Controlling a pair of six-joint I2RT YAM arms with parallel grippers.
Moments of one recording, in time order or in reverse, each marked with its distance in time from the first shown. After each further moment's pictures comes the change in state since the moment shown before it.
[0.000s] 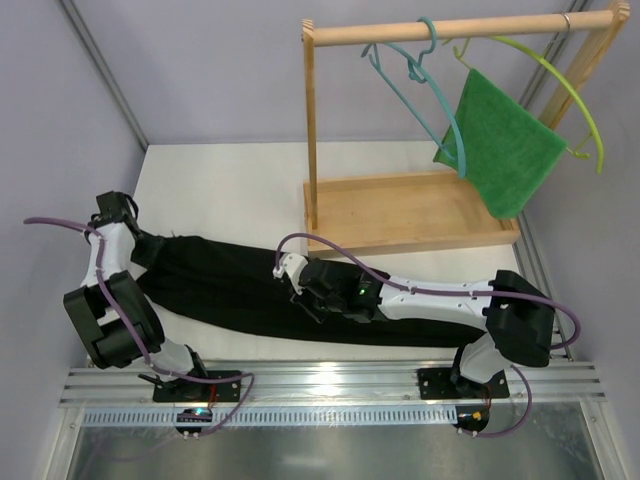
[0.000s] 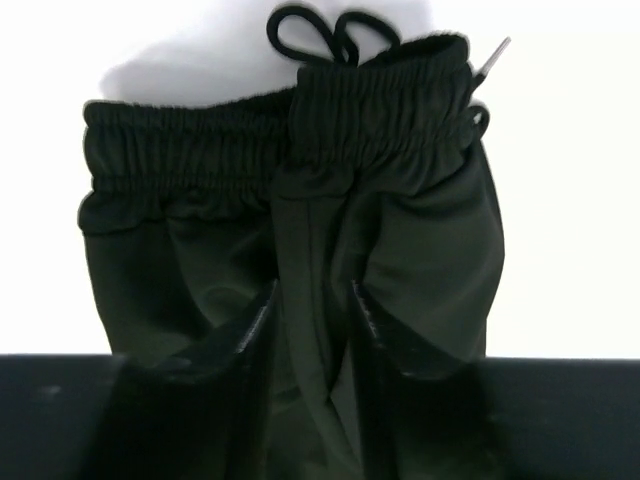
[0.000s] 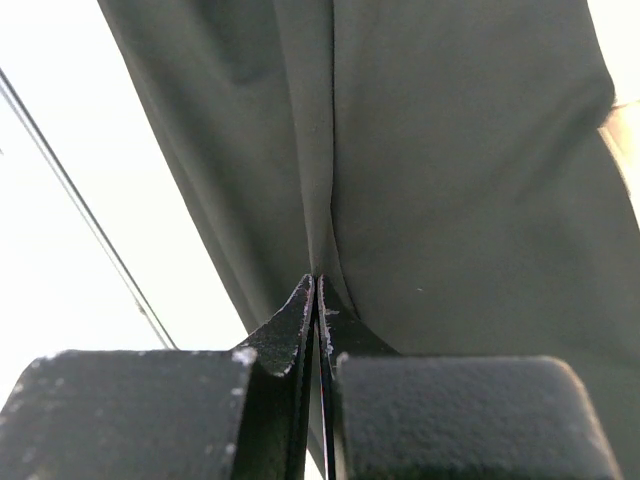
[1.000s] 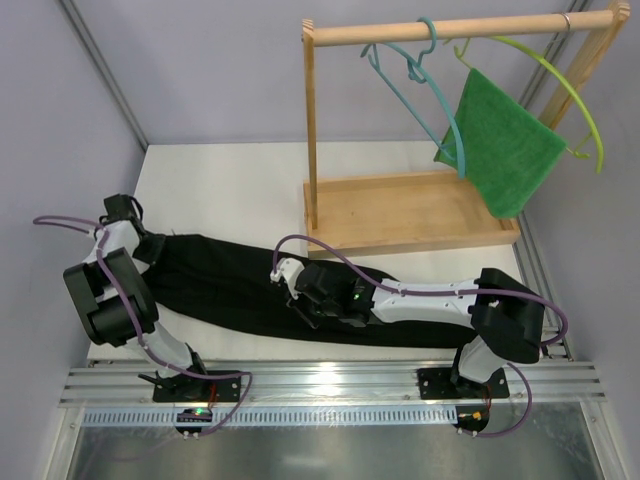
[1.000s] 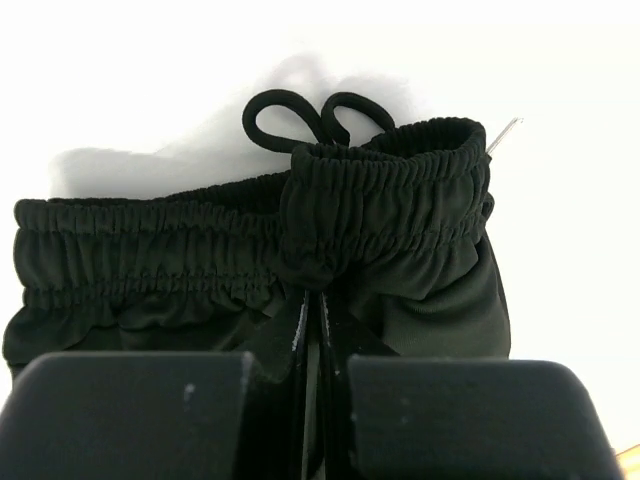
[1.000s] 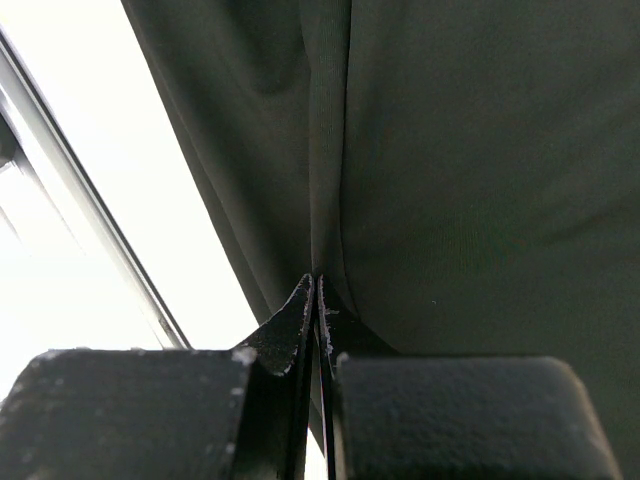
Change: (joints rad) left arm 0.000 0.142 -0.035 0.193 -0.013 -0.034; right arm 0.015 0.055 -0.035 0.102 -0.043 0.064
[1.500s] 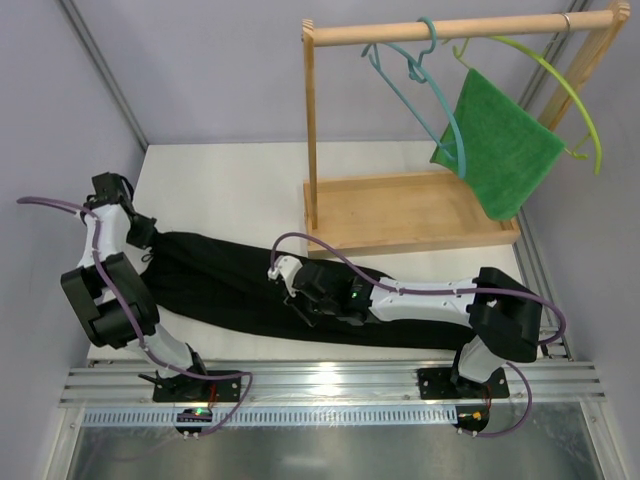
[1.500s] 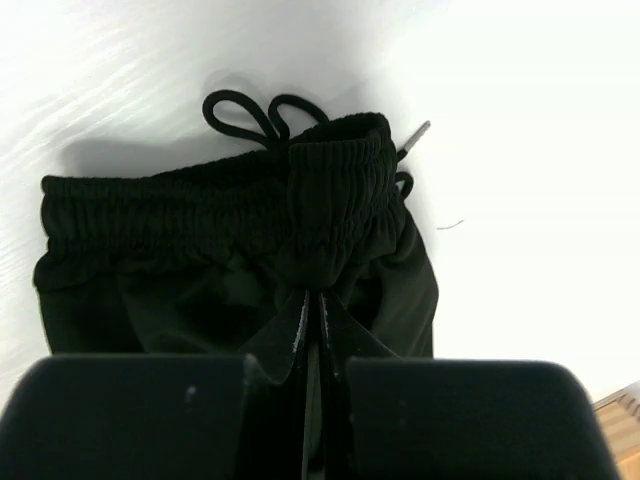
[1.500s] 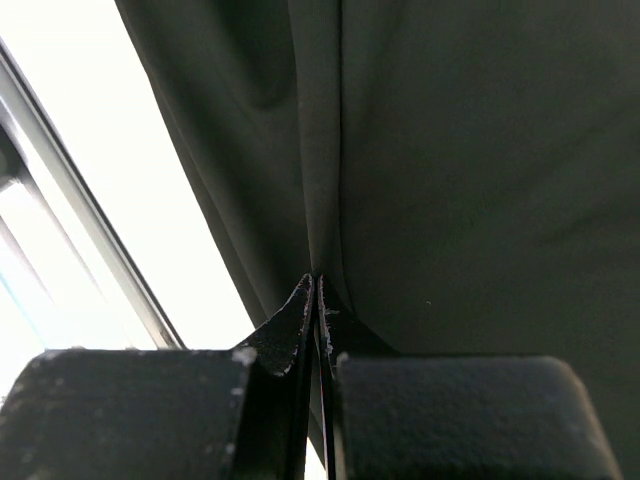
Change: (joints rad) left arm -0.011 -0.004 0.202 -0.179 -0.016 -0.004; right arm 0.000 0.013 0.018 0.001 0.013 0.001
